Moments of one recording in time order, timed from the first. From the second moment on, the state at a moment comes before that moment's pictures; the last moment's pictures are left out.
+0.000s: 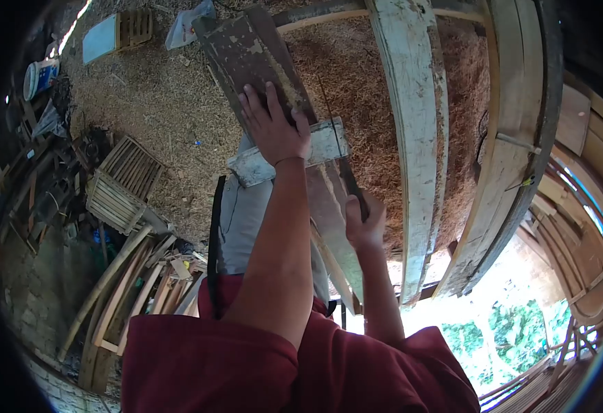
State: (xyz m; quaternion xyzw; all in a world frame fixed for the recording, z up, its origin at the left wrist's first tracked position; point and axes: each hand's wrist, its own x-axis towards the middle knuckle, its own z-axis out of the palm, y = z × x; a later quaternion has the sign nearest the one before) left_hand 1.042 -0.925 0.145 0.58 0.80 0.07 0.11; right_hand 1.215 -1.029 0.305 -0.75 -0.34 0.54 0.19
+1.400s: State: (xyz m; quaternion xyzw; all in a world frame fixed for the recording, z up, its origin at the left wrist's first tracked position) left_hand 1.041 -0.921 0.141 0.60 0.79 0.07 0.10; right_hand 1.215 -1.029 0.316 -0.76 -0.34 0.51 0.21
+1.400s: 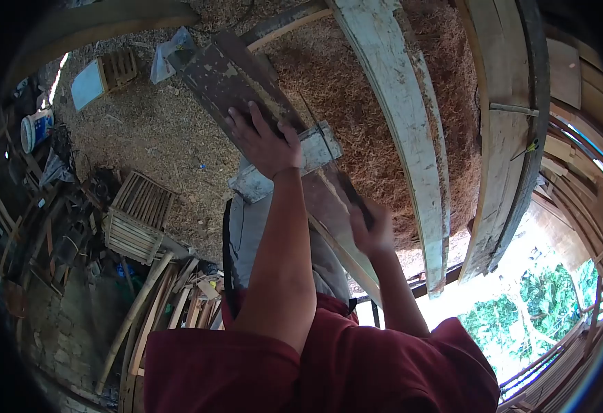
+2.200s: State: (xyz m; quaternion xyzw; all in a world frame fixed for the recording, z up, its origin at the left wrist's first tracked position) left_hand 1.042 -0.920 0.145 0.60 0.79 0.06 0.10; right_hand 1.211 -1.023 0.294 -0.77 -0.34 0.51 0.18
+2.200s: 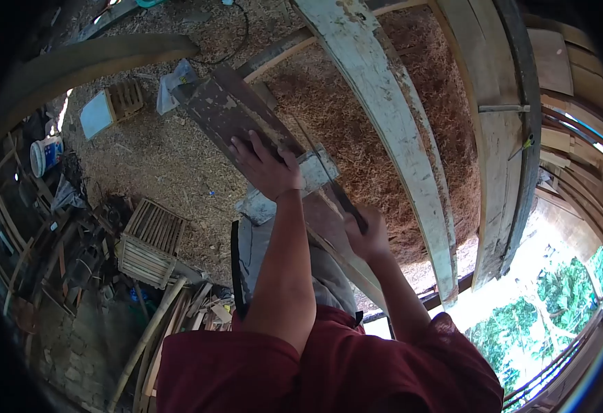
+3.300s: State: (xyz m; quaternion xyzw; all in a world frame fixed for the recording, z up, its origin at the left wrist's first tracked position) left_hand 1.040 -0.921 0.141 0.61 0.78 0.06 0.09; right_hand 1.220 -1.038 0.301 -0.75 -0.36 0.51 0.23
